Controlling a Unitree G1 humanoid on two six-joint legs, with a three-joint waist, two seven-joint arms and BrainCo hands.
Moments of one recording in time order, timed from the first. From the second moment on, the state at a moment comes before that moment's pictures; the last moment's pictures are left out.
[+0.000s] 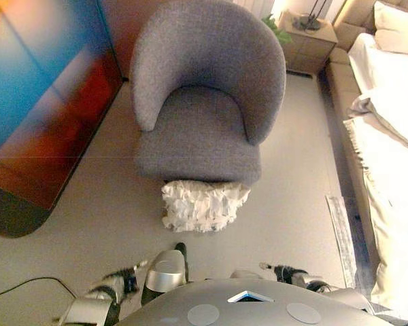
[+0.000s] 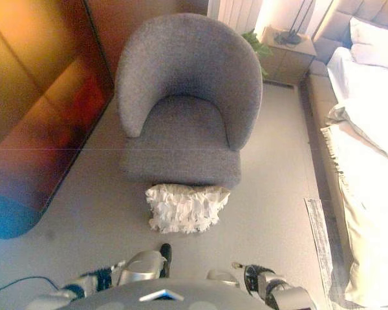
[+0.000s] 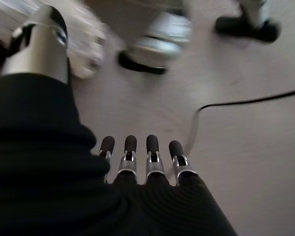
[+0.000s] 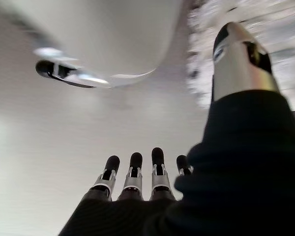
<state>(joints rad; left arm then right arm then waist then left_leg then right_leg) -0.11 0.31 -0.11 1.32 -0.37 0.23 0.08 -0.11 -0.20 0.18 1.29 0.24 0.13 -0.03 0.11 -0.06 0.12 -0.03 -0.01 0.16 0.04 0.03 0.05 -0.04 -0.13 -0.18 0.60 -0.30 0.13</state>
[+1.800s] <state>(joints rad) -0.74 0.44 -0.39 1.04 -0.54 -0.22 0.52 -0.78 -0.51 0.35 1.04 0.19 -0.07 -0.52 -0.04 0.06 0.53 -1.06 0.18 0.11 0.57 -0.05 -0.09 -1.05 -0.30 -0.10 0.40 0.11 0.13</state>
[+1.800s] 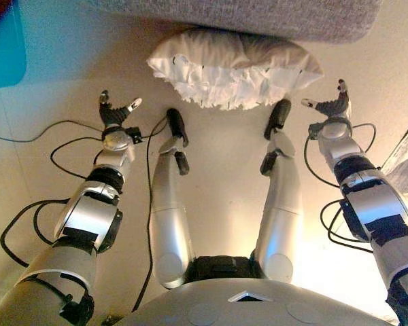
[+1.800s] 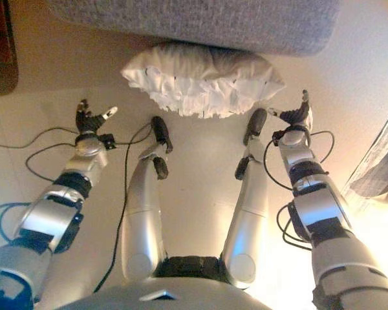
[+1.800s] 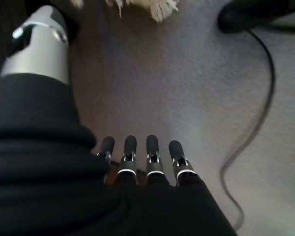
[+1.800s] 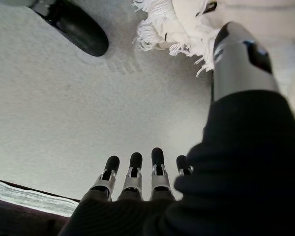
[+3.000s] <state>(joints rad) -1.36 0.76 -0.75 1.04 -0.61 -0.25 -0.05 -1.24 -0.81 0.61 0.87 0.43 -0.34 0.02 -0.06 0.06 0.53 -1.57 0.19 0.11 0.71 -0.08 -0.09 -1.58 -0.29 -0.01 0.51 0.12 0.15</state>
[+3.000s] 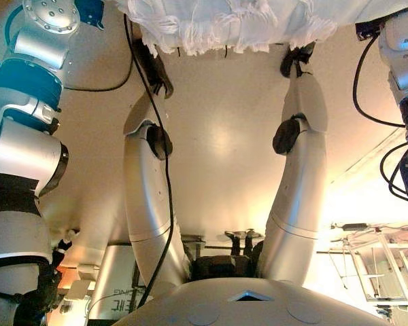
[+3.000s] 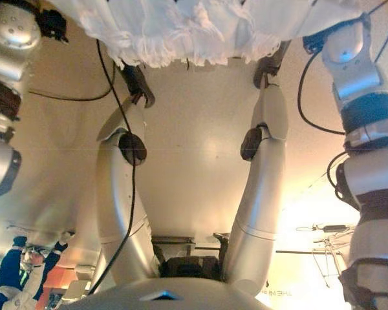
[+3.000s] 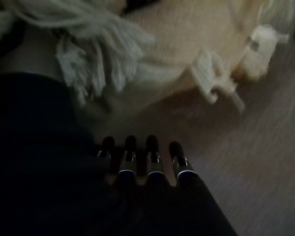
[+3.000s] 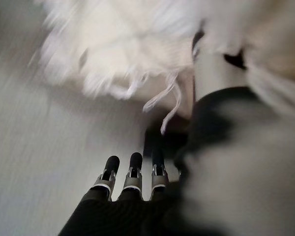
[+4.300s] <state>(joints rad) -0.18 0.51 -0.29 0.33 -1.03 -0.20 -0.54 -0.14 -0.54 0.12 0.21 0.68 -0.35 0.35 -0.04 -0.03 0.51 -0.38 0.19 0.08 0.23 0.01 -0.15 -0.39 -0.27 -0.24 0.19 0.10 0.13</state>
